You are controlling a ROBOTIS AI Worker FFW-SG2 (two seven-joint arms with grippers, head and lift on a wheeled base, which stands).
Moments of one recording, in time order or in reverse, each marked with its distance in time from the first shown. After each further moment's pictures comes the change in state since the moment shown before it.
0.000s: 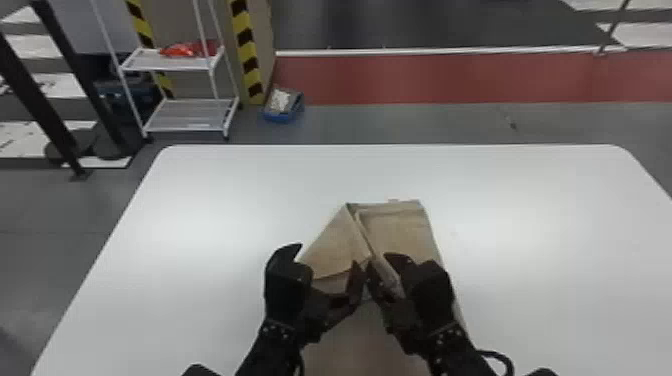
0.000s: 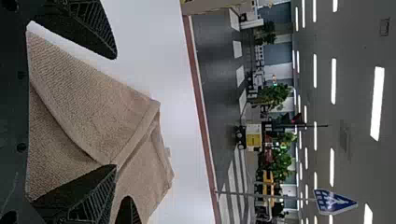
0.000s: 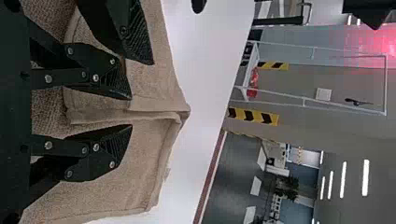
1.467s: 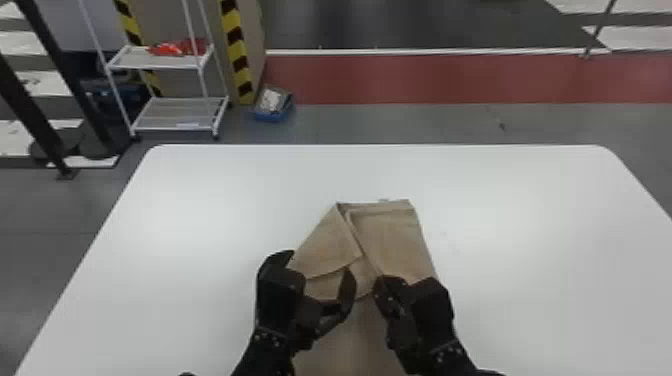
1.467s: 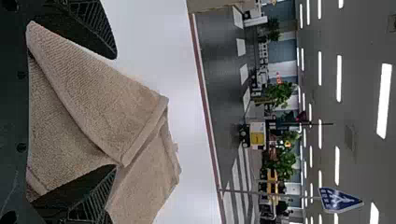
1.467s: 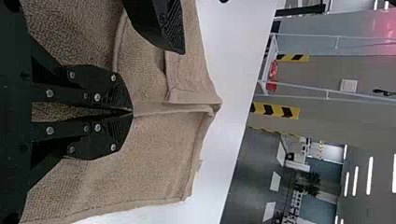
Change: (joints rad) left arm 0.014 0.000 -0.008 0.003 -0.006 0.003 0.000; right arm 0.055 -0.010 -0.024 -0.020 -0.006 0.051 -0.012
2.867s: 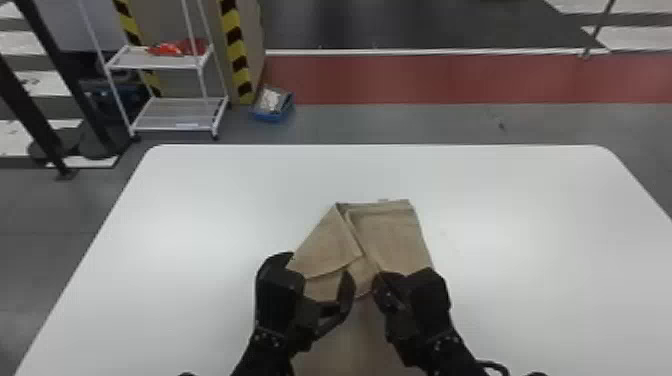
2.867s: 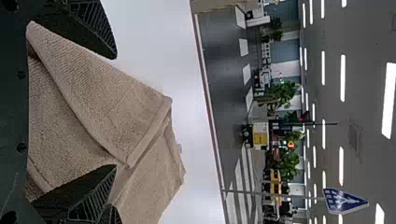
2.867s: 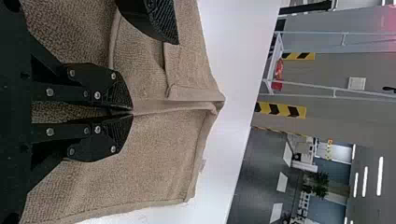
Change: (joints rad) left arm -0.002 0.000 0.002 0.004 -0.001 0.009 0.000; right arm -0.038 0.005 0.002 0.015 -0.023 0.041 0.000
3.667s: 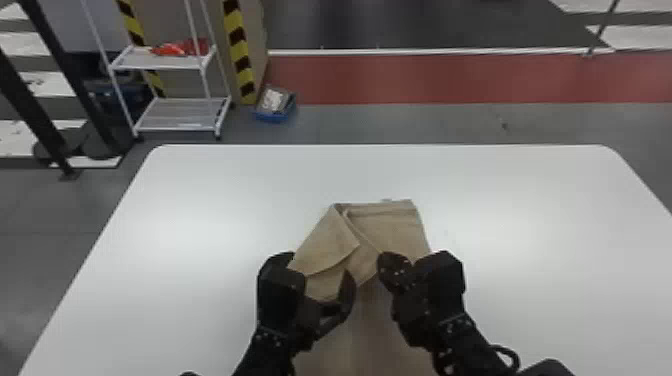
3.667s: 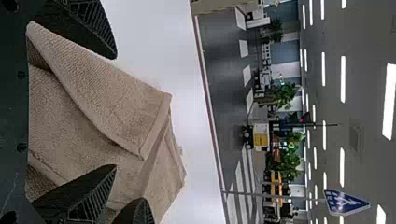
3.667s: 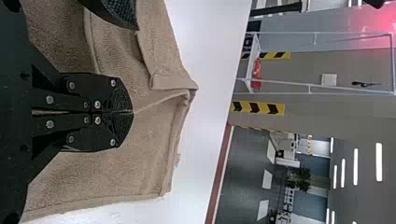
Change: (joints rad) left arm 0.000 0.000 0.003 0.002 -0.002 0.000 0.002; right arm -0.026 -0.003 -0.030 -0.005 -0.063 -0.060 0.014
